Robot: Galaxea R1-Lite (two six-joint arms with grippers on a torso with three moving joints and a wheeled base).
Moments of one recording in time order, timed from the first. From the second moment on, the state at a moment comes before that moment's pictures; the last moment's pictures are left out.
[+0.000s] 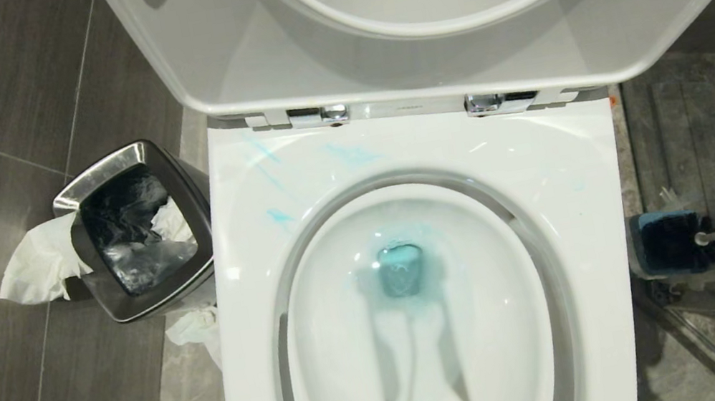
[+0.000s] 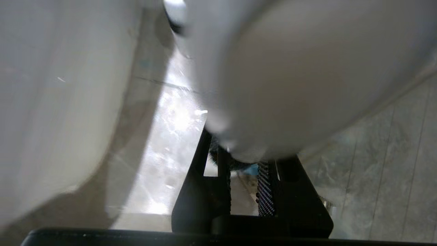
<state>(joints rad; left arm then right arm) -0.01 0.00 0.00 0.01 0.00 0.00 -0.51 1.12 -0.17 -0.97 0.48 -0.04</state>
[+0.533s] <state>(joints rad) -0.01 0.00 0.00 0.01 0.00 0.00 -0.50 0.75 -0.64 -0.13 0.48 0.04</state>
